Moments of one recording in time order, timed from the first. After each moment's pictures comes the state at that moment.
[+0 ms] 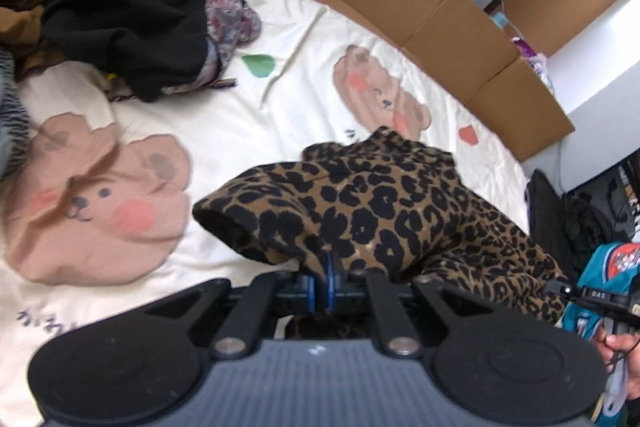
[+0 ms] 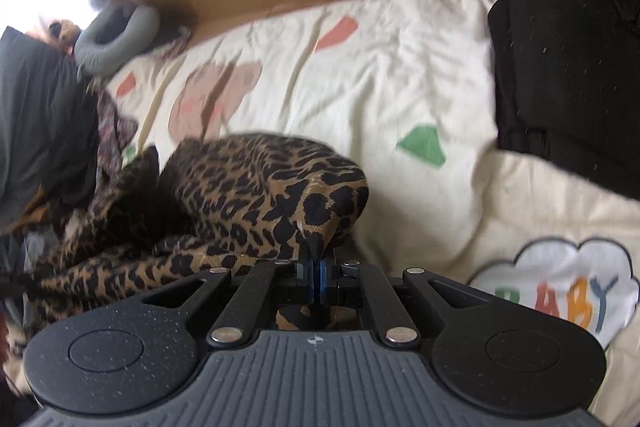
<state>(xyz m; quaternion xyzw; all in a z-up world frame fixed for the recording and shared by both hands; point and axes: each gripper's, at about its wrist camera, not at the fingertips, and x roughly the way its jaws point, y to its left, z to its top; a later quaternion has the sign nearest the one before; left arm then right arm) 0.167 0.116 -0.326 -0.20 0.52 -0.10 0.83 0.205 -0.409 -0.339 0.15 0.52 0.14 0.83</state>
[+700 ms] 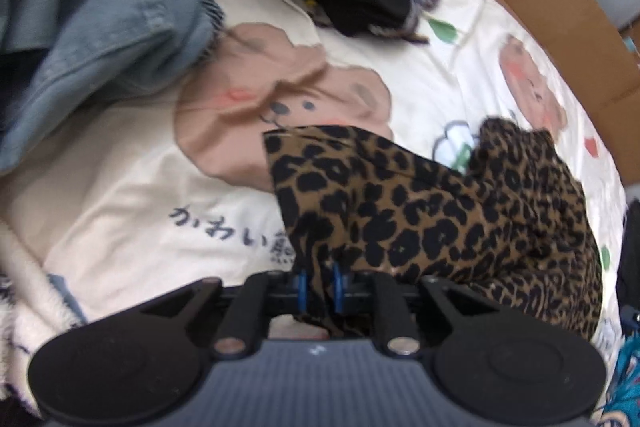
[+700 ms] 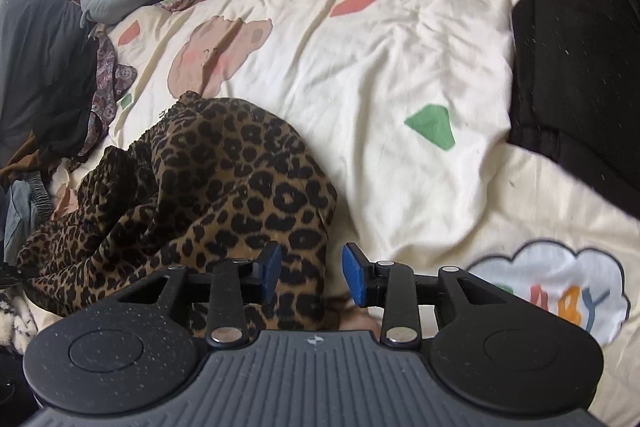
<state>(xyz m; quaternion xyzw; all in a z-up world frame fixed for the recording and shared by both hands) 0.118 0.199 -0.350 -0.21 0.57 0.08 0.79 0.214 -0.396 -0.345 0.09 0.55 0.16 0.82</state>
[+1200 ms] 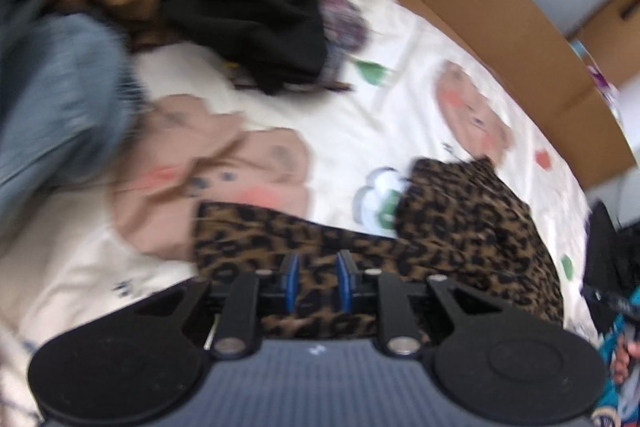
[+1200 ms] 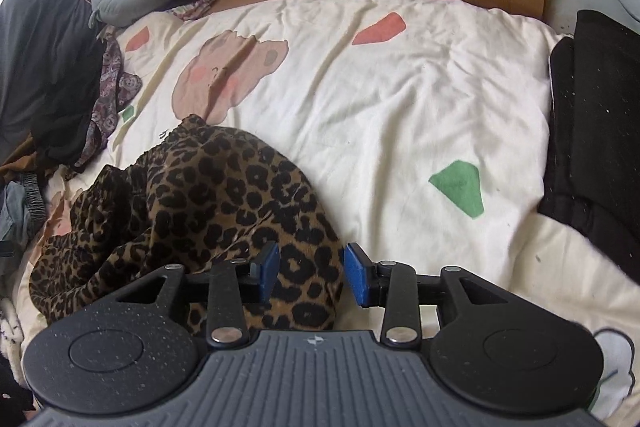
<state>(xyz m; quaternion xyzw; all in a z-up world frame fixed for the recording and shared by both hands) 0.159 0.153 -0.327 -0.19 0.54 -0.02 0.82 0.255 -0.376 -0.357 0.07 0.52 0.18 0.83</state>
